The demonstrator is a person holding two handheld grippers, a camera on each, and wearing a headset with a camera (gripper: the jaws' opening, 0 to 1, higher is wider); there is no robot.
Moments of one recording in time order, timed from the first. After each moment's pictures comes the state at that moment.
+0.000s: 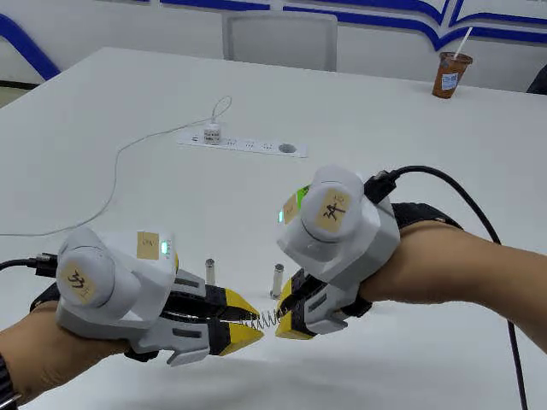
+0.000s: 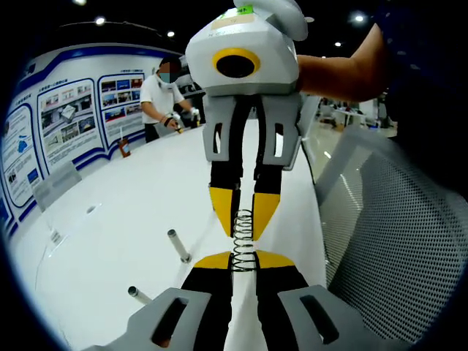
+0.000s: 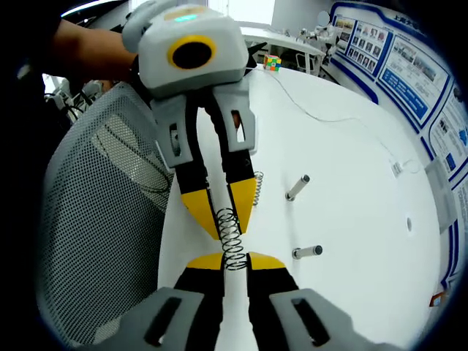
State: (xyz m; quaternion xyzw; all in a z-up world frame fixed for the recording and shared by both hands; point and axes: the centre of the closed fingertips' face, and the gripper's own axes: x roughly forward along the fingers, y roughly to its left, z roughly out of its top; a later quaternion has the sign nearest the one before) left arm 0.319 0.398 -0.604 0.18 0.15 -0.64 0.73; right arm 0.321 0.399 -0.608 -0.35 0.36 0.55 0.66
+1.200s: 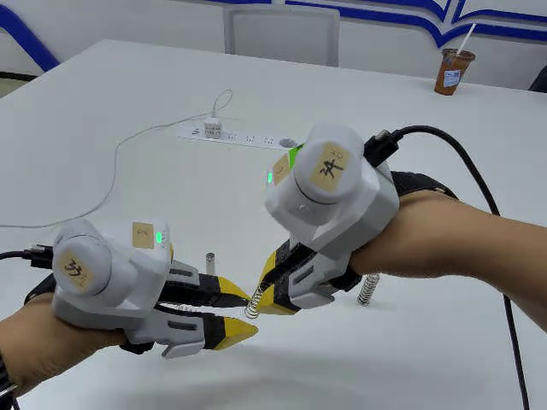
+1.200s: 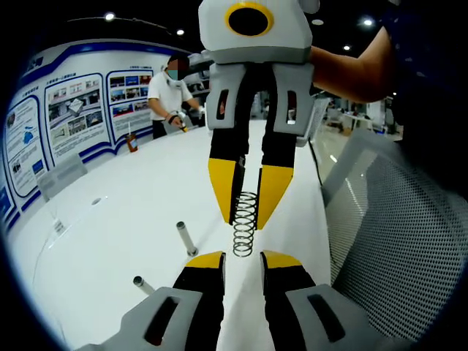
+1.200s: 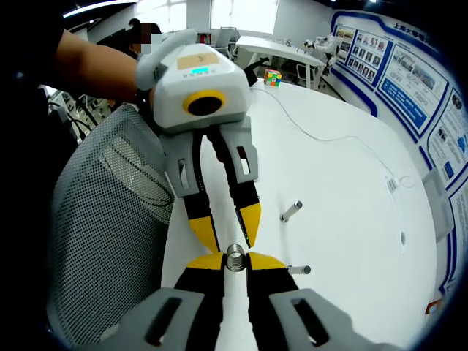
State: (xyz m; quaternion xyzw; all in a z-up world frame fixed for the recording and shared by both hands) left arm 0.329 0.410 -0.606 0.16 0.16 -0.63 0.74; right arm 0.327 0.418 -0.586 -0.35 0.34 0.56 0.67
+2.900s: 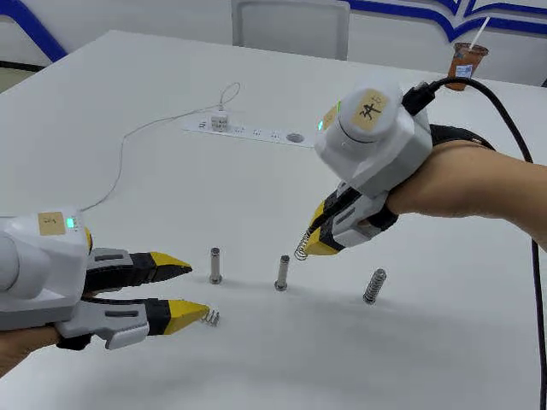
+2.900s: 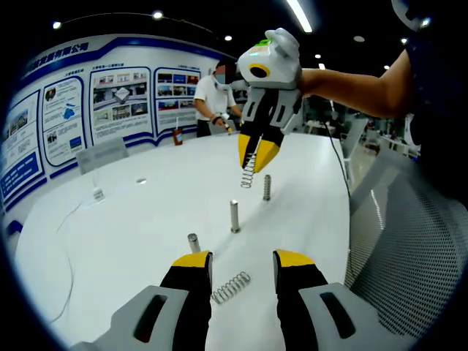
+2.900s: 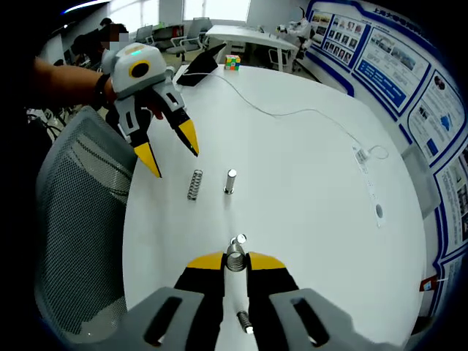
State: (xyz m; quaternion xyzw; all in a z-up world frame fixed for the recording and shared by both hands) left arm 0.354 0.469 -0.597 0.11 0.16 -0.54 0.82; right arm 0.398 0.368 -0.581 -0.36 0.37 0.50 0.70
